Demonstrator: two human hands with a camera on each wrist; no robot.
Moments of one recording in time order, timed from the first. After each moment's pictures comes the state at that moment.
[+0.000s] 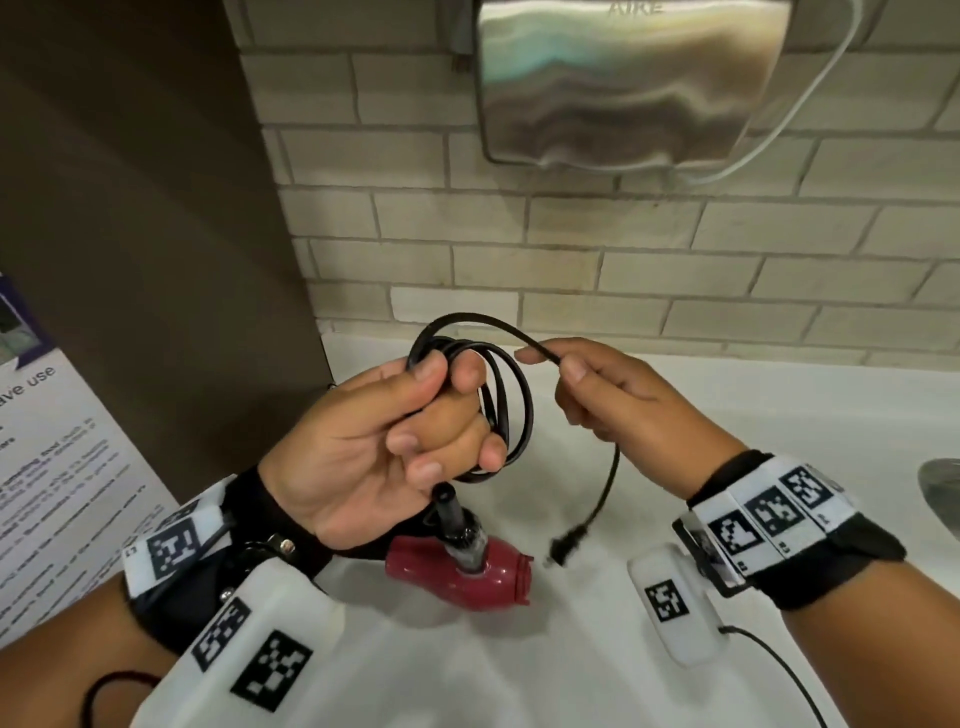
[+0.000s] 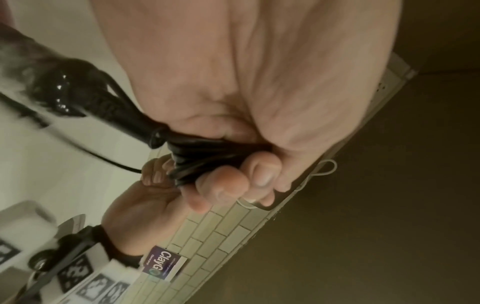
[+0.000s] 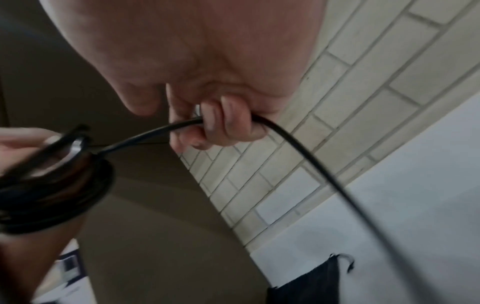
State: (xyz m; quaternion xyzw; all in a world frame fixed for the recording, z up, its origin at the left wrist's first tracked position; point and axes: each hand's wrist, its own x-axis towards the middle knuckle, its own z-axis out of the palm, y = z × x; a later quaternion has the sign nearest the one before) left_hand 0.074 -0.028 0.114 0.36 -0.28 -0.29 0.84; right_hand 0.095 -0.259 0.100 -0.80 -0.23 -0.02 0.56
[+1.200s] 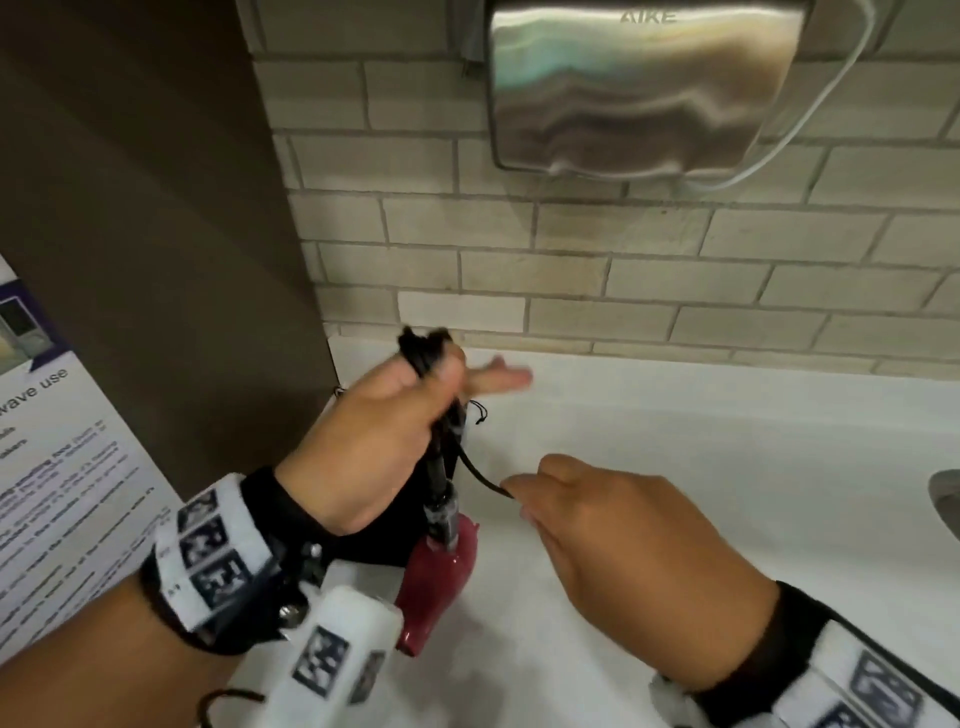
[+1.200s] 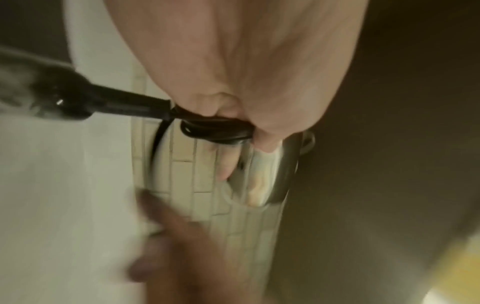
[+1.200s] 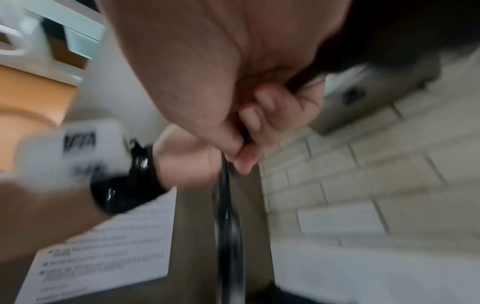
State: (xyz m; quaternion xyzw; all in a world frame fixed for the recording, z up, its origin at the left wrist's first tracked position) left_hand 0.089 -0.025 0.100 0.65 -0.22 -0.09 0.72; right_hand 0.021 -0.226 0.088 -0.95 -0.27 -0.13 0.02
